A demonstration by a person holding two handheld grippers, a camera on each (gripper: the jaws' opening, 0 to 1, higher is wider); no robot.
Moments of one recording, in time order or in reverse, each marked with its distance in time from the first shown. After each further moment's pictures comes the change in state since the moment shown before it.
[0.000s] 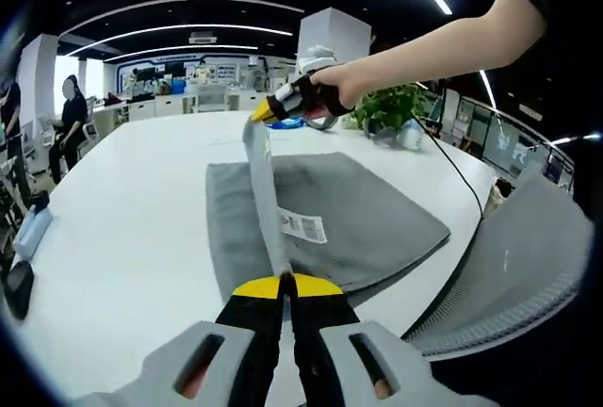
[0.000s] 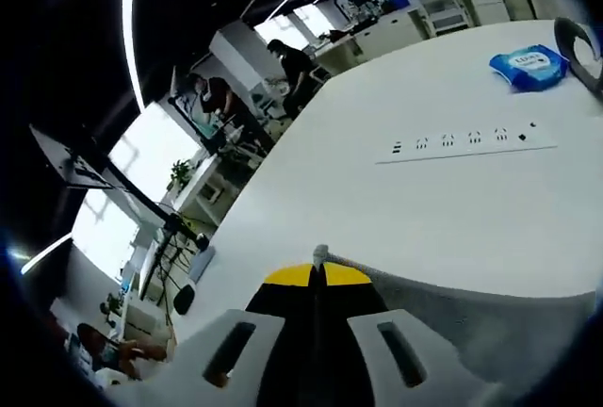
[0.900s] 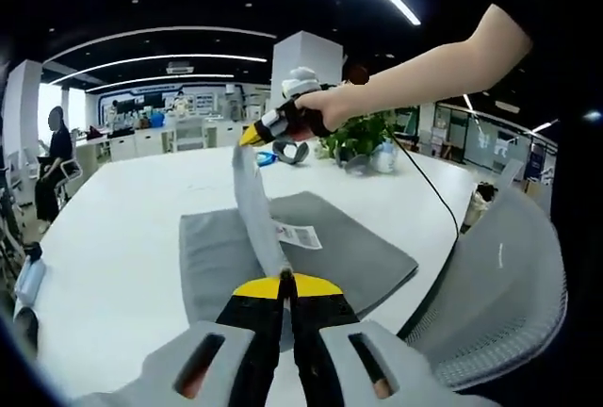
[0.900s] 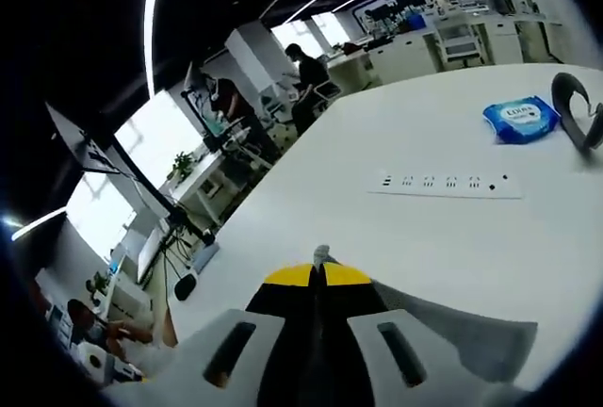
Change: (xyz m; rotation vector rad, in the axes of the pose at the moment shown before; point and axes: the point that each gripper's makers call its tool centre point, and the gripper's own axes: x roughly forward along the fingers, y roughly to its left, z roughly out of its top) left arm -0.016 -0.045 0.057 0.075 -0.121 -0.077; right arm -0.068 0.007 0.030 -0.116 -0.022 -0.012
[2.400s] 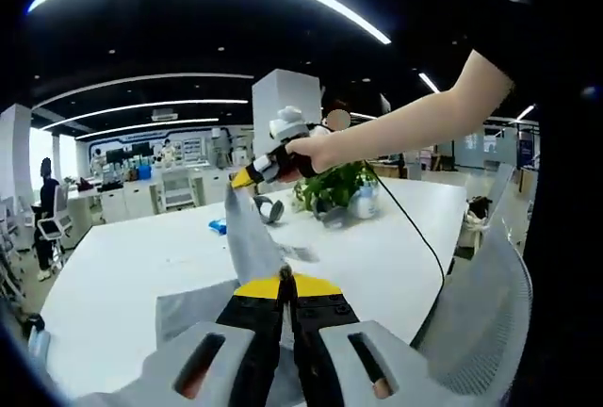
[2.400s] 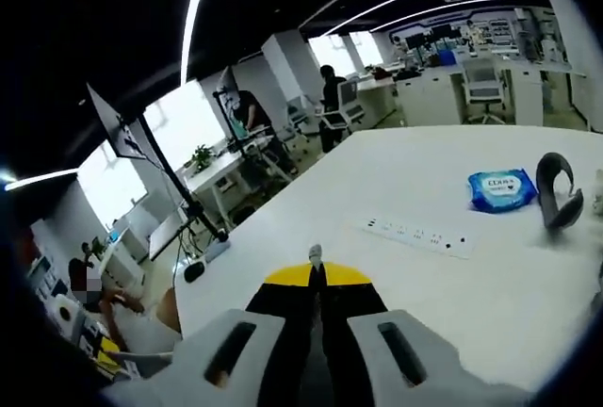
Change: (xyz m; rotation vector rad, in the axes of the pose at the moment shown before) left arm 0.013 -0.092 0.119 0.101 -0.181 -0.029; right arm -0.113 -0.018 0.064 -0.165 -0.063 0.073
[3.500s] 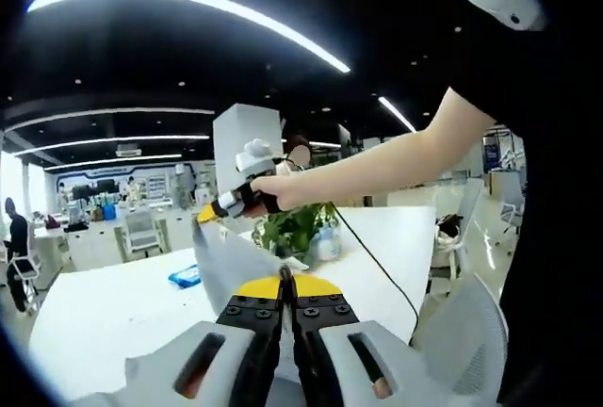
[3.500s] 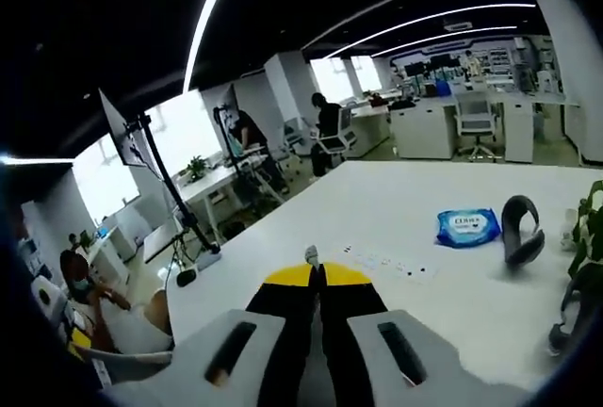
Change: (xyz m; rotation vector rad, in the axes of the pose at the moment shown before) left arm 0.035 -0.074 0.078 0.150 -0.146 -0.163; right arm -0.078 -0.003 0.035 -0.100 -0.092 -0.039
